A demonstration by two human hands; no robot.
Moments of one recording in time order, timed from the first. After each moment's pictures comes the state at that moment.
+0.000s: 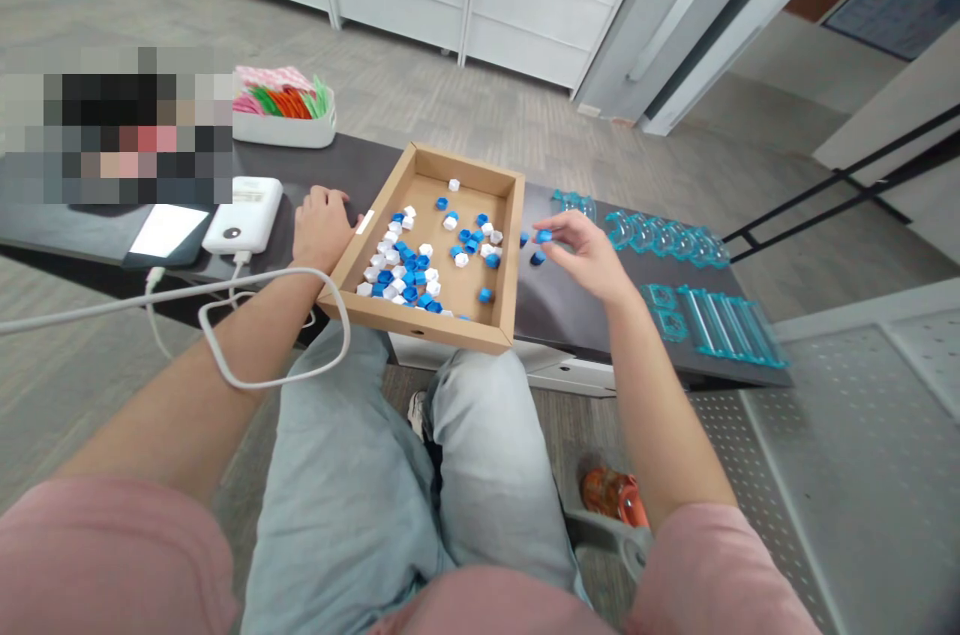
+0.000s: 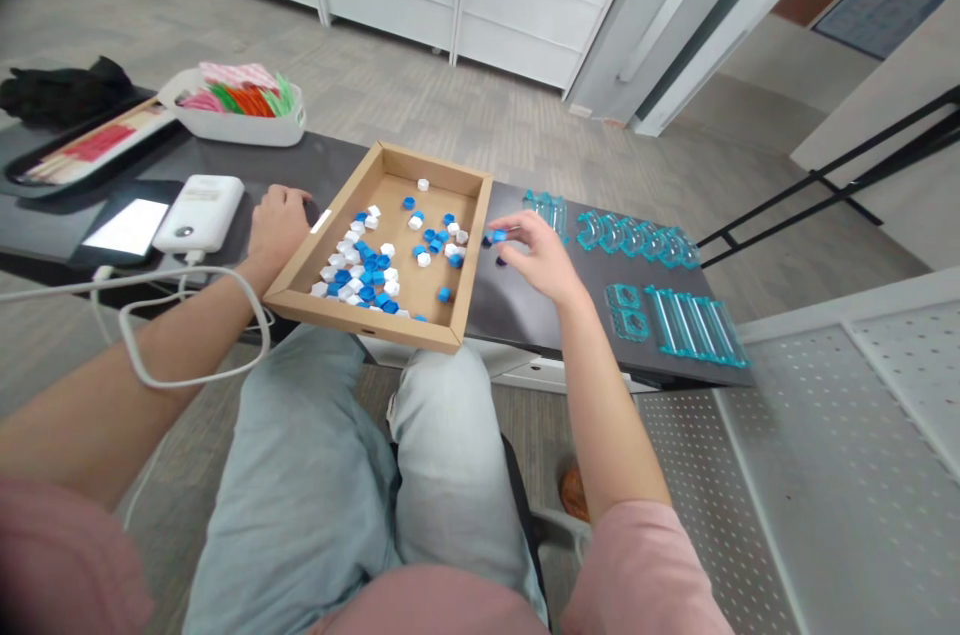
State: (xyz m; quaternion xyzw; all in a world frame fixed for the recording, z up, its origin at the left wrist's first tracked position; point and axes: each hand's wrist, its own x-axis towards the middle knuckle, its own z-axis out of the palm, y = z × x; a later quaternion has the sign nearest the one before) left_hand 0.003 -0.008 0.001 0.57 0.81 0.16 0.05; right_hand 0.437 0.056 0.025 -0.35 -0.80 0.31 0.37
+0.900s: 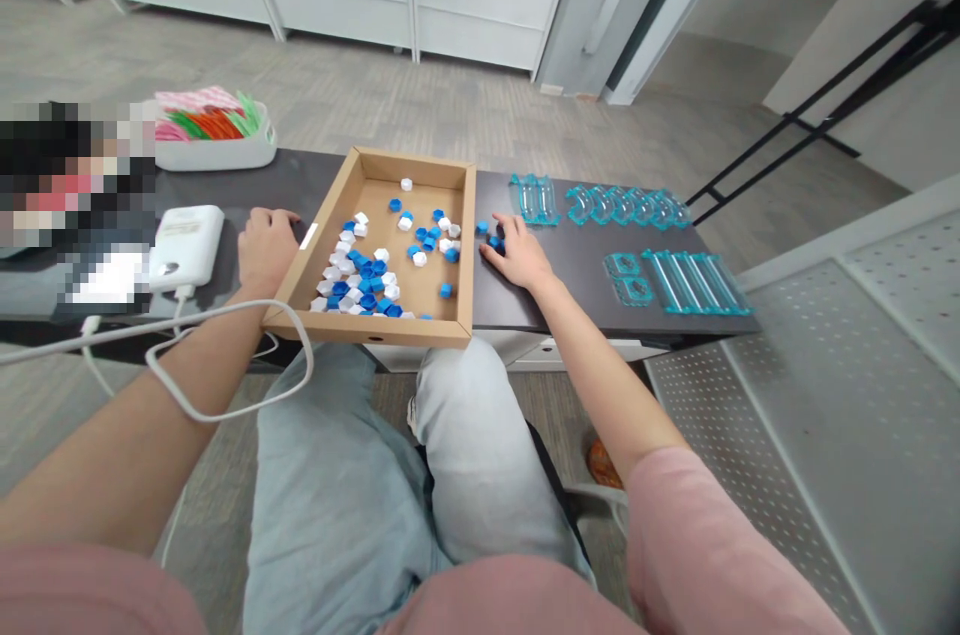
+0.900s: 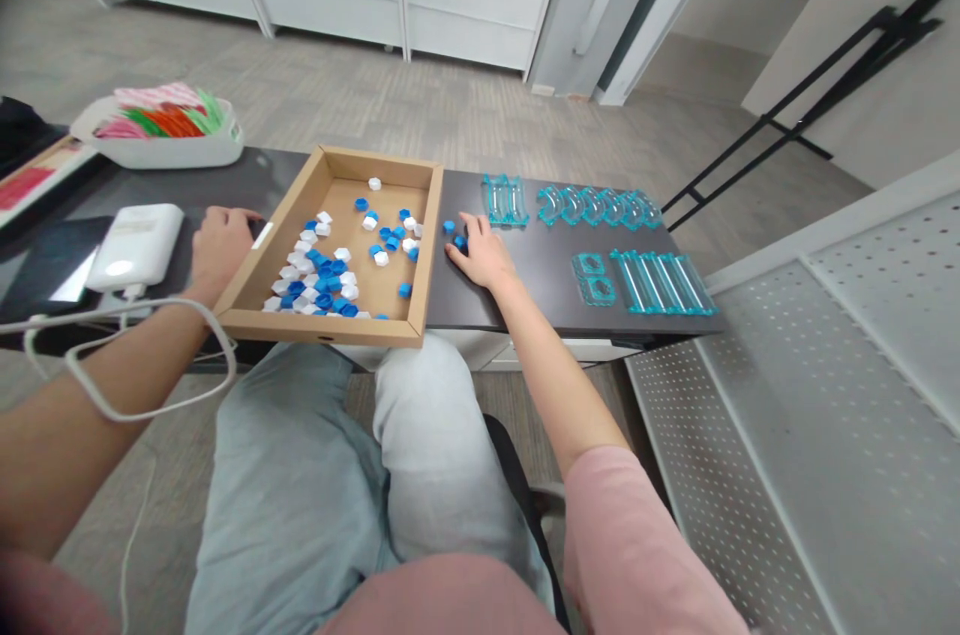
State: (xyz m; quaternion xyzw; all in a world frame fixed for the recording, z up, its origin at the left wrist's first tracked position) left_hand 0.000 -0.004 0.002 0.56 0.82 0.10 0.03; right_hand 0.425 0.068 -0.047 -0.53 -0.81 0.12 0.20
